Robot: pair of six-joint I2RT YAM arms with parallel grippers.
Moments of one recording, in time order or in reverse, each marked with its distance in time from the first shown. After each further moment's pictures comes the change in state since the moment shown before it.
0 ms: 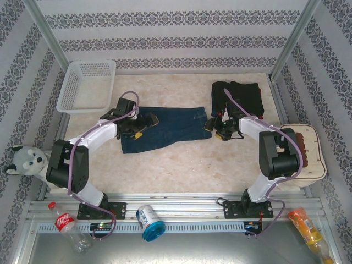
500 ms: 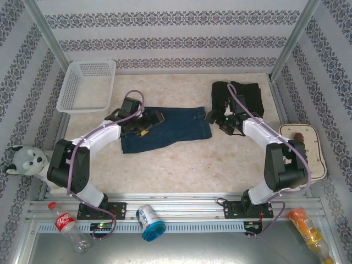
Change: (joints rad) left arm -0.021 -0.005 0.012 0.034 -0.084 -0.002; right arm 0.008 -0.135 0.033 -0.020 0.102 -0.064
